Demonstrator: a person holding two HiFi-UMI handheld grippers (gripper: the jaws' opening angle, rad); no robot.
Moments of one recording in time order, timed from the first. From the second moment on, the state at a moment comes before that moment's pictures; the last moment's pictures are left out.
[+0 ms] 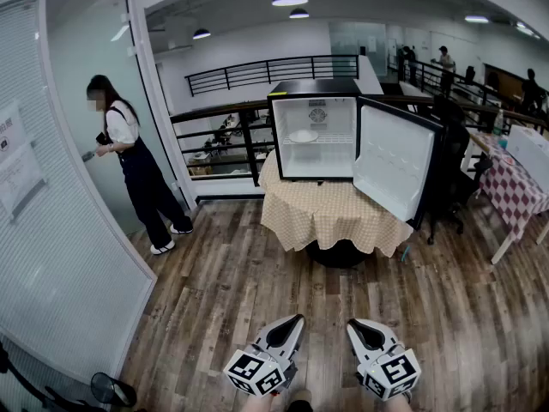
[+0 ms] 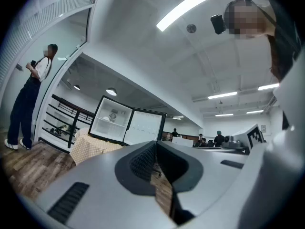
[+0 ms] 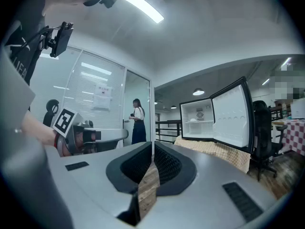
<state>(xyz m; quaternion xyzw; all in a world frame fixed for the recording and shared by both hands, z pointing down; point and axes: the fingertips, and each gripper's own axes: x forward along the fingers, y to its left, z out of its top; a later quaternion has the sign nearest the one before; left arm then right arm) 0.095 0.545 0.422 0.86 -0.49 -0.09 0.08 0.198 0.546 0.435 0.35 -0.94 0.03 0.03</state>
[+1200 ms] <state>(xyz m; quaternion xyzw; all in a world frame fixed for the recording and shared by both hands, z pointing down) 0.028 0.317 0.443 0.88 -0.45 -0.09 0.10 0.112 0.308 0.453 0.38 -0.92 0.04 0.02</state>
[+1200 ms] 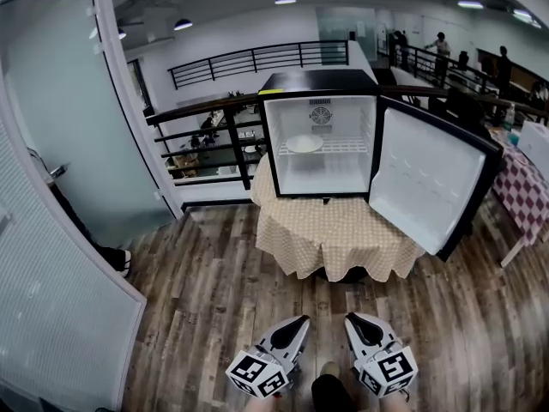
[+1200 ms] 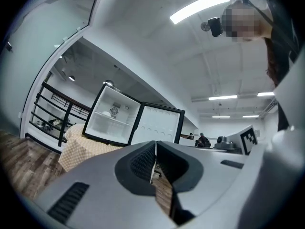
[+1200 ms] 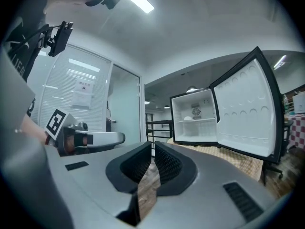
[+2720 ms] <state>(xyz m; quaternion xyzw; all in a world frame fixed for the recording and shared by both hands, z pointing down) -0.012 -0.025 0.441 0.88 -0.45 -0.10 0.12 0.036 -0.030 0.459 0.35 -0.93 0.09 0.02</state>
